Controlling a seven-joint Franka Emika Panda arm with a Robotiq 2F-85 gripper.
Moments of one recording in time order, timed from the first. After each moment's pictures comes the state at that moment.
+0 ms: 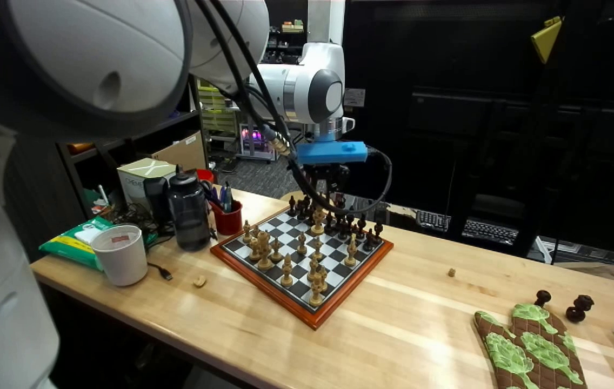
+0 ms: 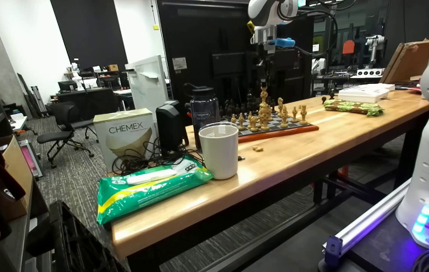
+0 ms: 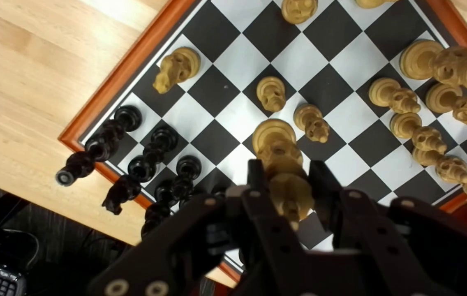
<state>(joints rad) -0.02 0.06 -0.05 -1.90 -0.04 2.04 -0.51</state>
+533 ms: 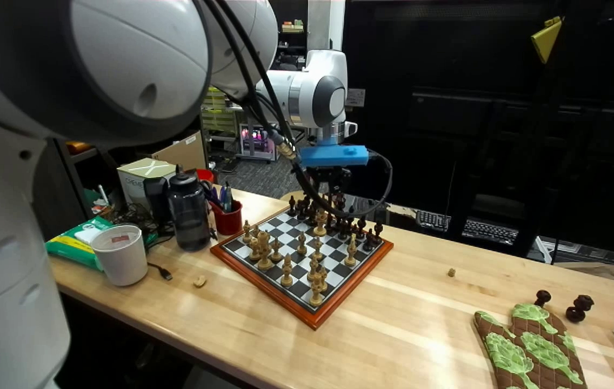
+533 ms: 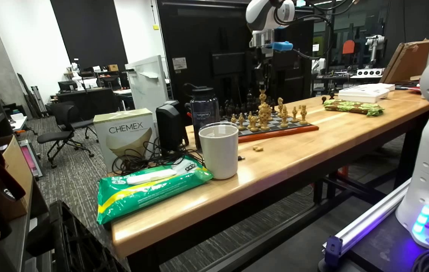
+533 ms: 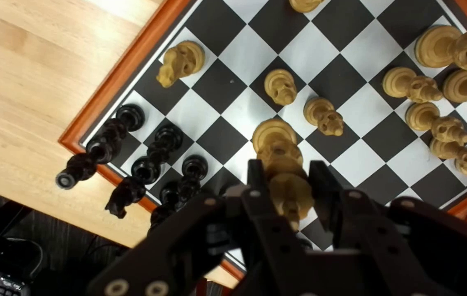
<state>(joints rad) -0.03 0.12 -0.05 -1.86 -0.04 2.04 -0.48</state>
